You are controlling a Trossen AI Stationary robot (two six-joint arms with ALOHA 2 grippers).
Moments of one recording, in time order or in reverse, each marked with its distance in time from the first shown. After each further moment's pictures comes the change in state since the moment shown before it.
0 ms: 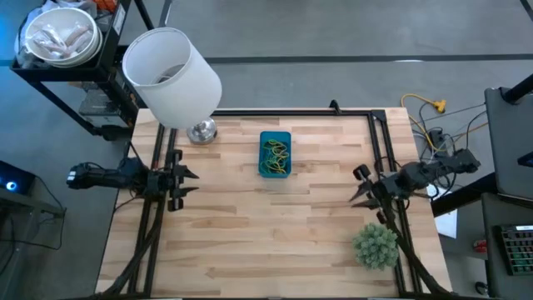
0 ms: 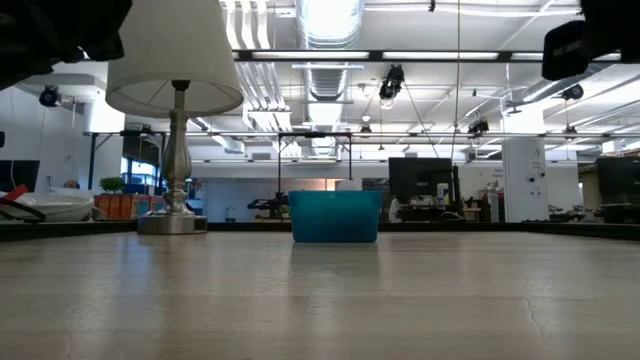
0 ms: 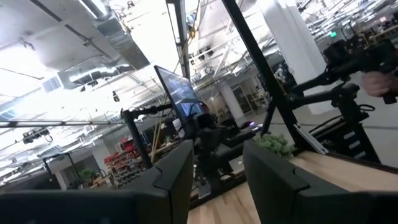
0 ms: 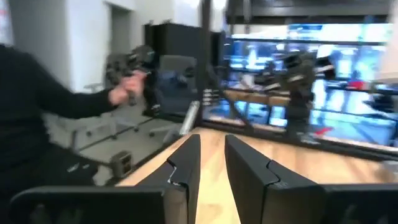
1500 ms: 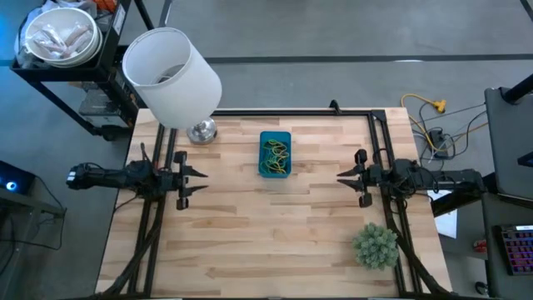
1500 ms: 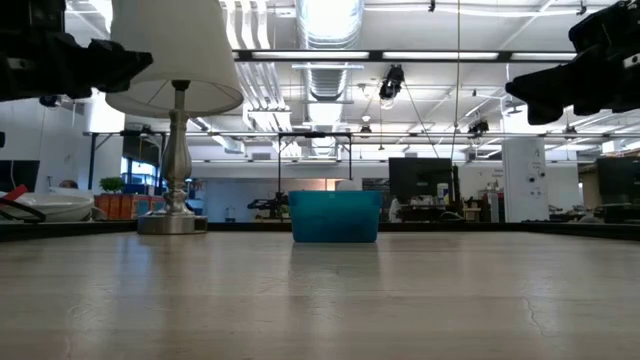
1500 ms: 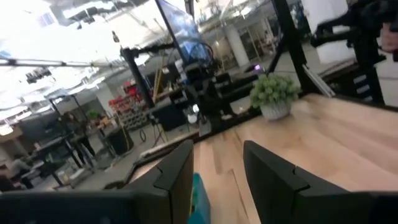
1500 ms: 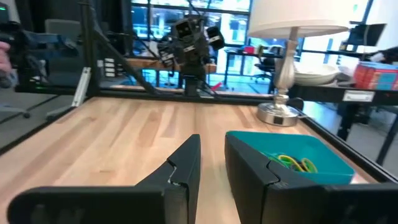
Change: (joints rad) left arm 0.002 0.001 -0.003 -0.220 -0.132 -0.027; right arm -0.338 -0.059 -0.060 -0.115 0.096 -0.016
